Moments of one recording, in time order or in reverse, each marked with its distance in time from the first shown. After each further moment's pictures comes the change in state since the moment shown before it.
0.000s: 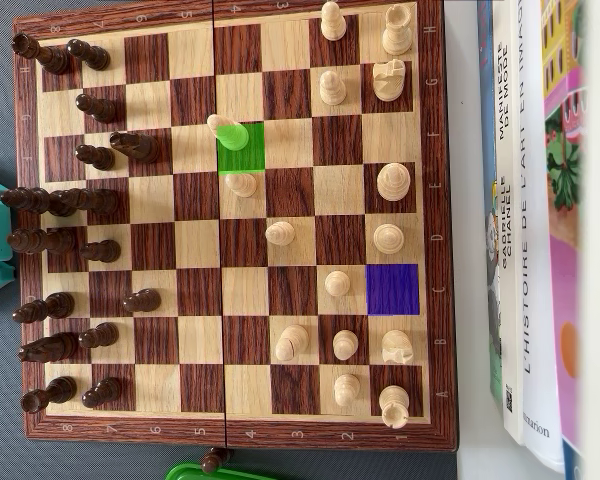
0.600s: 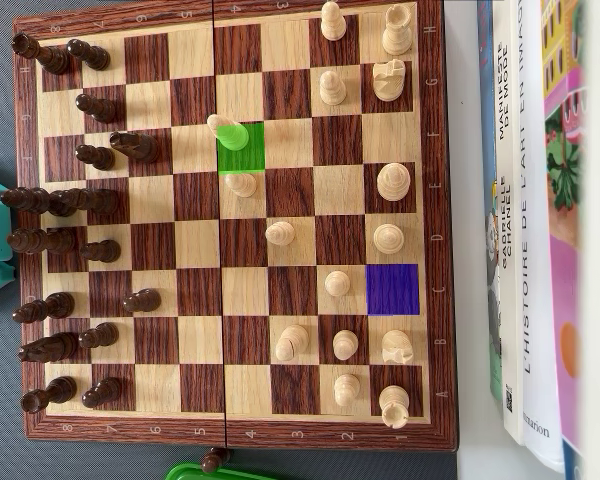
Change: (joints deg) arm 0.0 0.1 0.0 -35.2 0.0
